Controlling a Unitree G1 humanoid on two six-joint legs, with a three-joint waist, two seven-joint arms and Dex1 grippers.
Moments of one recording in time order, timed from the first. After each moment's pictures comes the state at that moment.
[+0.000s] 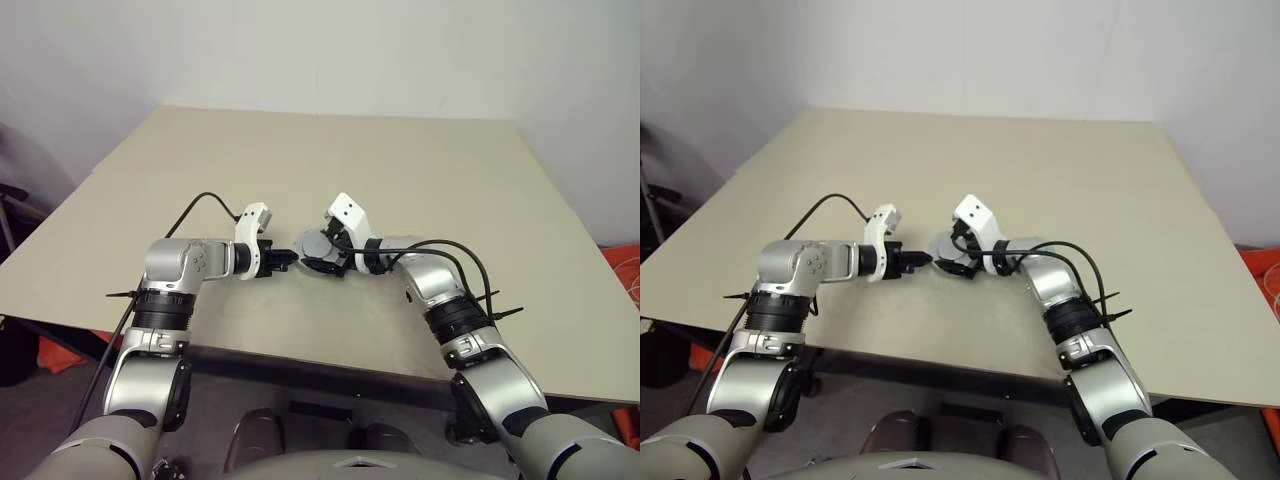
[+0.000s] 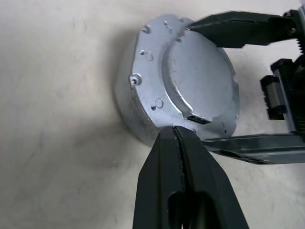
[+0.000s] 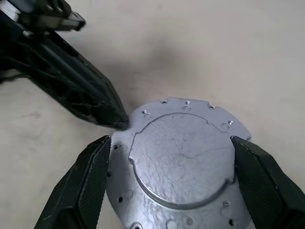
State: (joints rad) left arm -0.64 0.28 0.05 0.19 -0.46 1.25 -0.57; right arm -0.64 -0.22 0.22 0.40 0.06 0.40 0.87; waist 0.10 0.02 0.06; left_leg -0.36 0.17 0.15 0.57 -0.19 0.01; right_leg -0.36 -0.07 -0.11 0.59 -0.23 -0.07
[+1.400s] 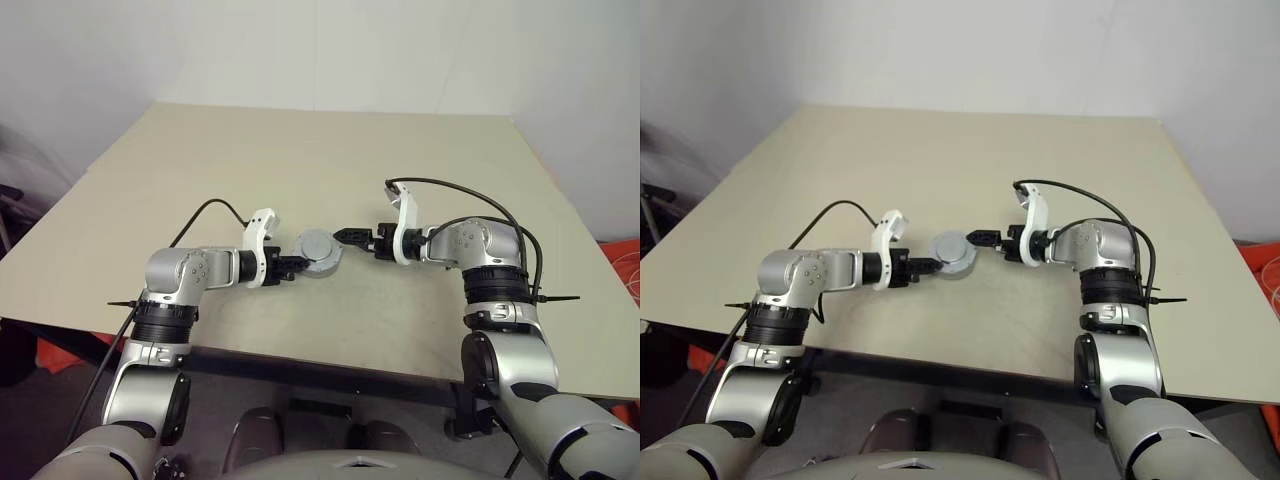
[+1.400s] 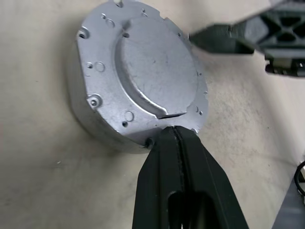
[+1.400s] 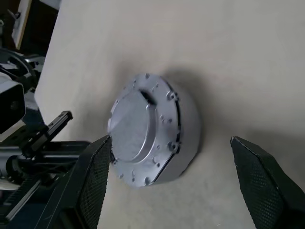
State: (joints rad) left arm -0.58 0.28 0.03 0.11 -0.57 1.26 -0.56; right arm -0.79 -0.24 -0.22 0.42 0.44 1.33 0.56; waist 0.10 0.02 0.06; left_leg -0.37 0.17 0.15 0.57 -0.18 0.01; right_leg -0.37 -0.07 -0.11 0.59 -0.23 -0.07
